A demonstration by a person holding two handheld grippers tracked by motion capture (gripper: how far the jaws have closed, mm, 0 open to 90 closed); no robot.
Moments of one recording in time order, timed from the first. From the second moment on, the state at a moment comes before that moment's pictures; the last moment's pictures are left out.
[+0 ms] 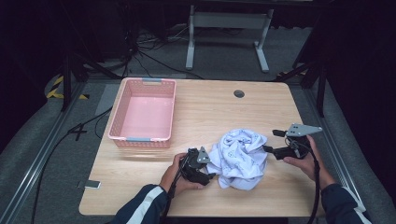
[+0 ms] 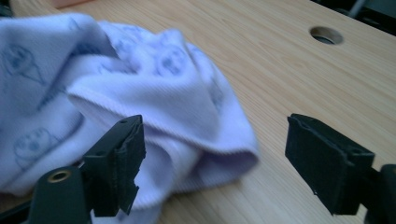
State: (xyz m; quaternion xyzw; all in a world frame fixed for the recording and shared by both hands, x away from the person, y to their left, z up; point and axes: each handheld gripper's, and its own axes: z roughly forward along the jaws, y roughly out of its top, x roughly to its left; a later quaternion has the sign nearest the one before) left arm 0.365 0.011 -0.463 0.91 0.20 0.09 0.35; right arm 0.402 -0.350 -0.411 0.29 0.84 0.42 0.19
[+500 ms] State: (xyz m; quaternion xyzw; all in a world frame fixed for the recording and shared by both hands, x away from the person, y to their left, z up) left arm 0.370 0.015 -0.458 0.92 0.17 0.13 0.32; right arm 0.417 -0.330 -0.433 0.27 0.86 0.39 0.19
